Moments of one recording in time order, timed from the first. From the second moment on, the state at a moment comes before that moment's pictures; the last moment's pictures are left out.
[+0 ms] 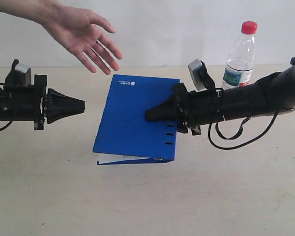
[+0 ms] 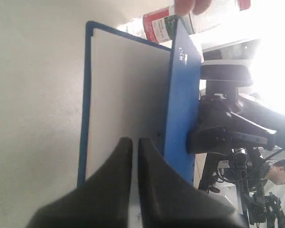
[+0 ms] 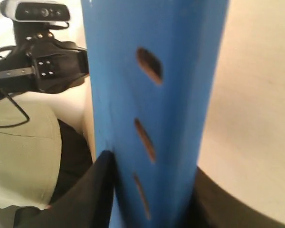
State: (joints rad) left arm 0.10 2.03 -0.97 -1.60 1.21 1.32; right arm 0.20 2.12 -1.12 1.61 1.17 -1.21
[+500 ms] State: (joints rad) left arm 0.10 1.73 -0.67 -1.73 1.21 1.62; right arm 0.20 1.84 -1.12 1.70 1.08 -1.22
